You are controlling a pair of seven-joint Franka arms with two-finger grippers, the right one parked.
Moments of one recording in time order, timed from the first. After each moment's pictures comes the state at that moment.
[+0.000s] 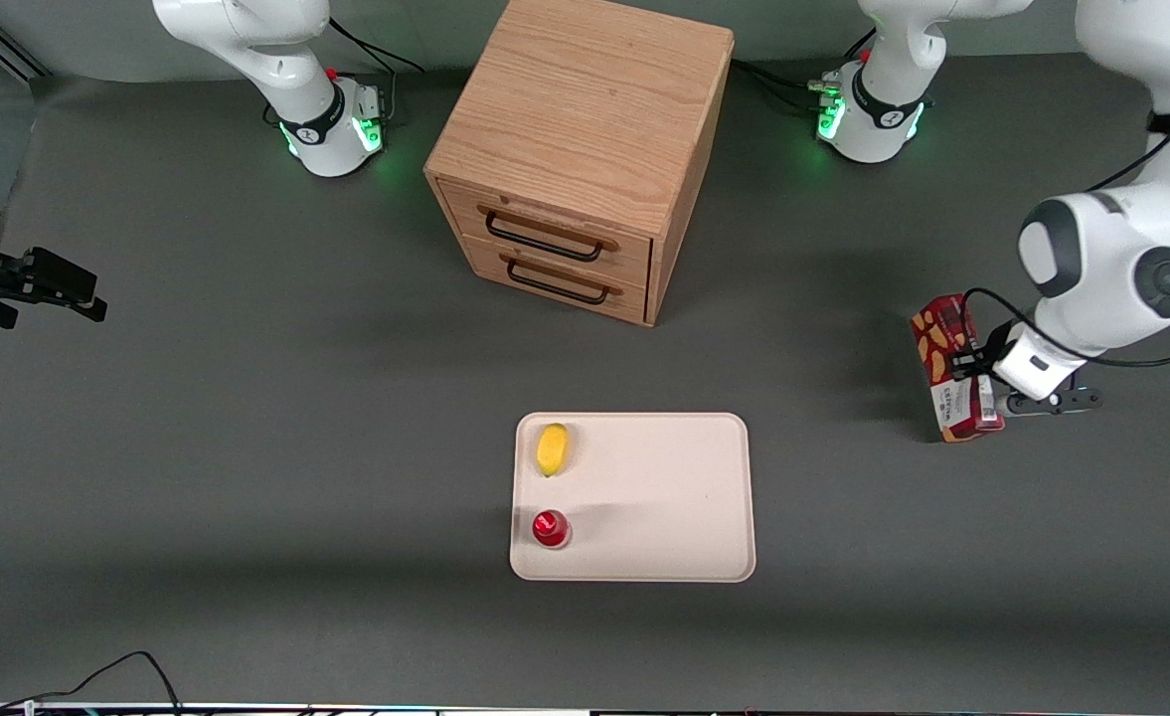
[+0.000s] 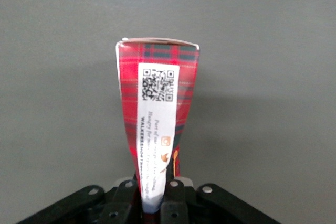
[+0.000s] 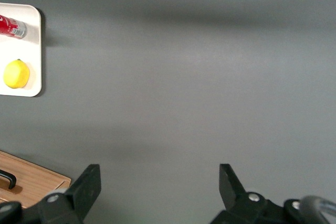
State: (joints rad) arm -0.04 0.17 0.11 -2.17 -0.11 2.25 0.08
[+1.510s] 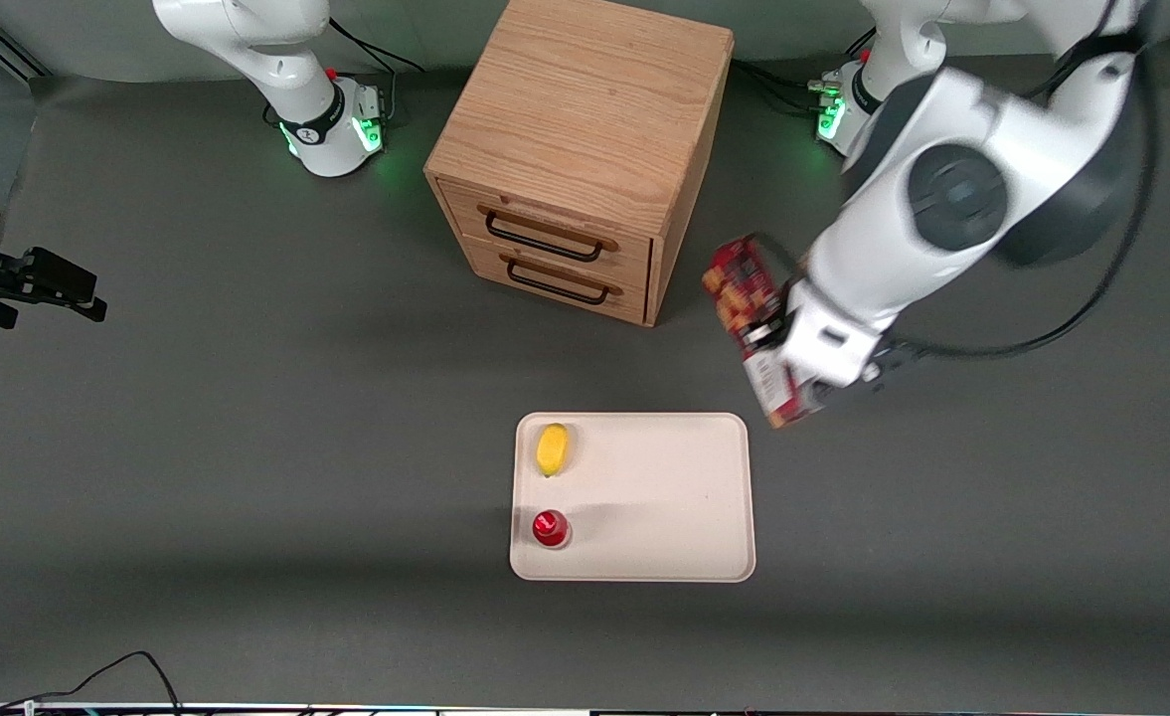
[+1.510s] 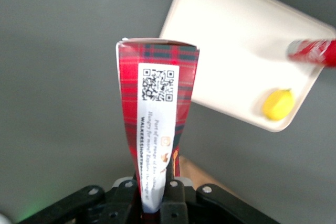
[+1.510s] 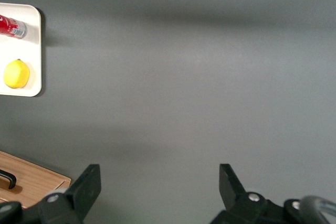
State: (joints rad) arm -0.23 0.42 -0.31 -1.34 -0.02 1.71 -0.91
